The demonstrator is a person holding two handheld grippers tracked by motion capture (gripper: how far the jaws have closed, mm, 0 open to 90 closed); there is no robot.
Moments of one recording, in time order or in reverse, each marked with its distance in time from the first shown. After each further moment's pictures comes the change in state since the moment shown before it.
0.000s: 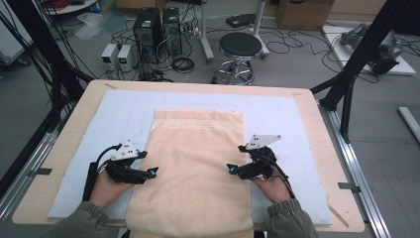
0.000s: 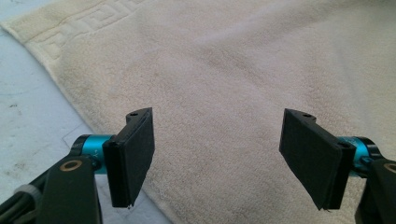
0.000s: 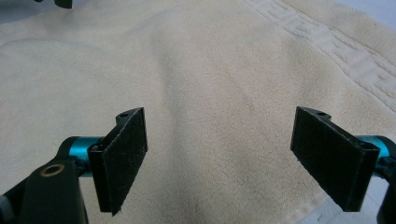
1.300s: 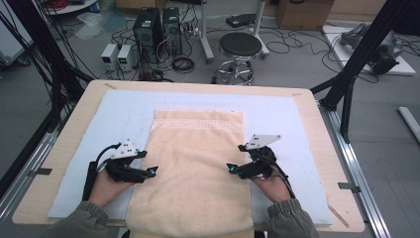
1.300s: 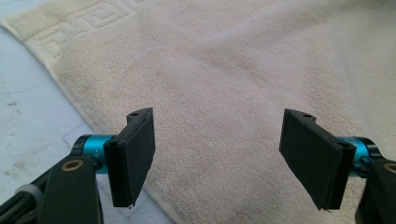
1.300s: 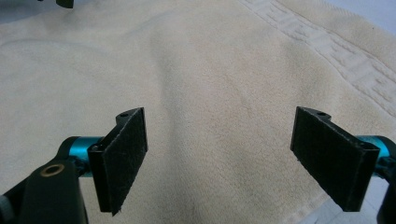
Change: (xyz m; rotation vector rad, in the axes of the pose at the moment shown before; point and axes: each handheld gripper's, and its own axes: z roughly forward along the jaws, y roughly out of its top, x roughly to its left) left arm 0.006 0.001 0.000 -0.005 -0.007 -0.029; right arm -0.002 0.000 0.000 -0.010 -0.002 -0.009
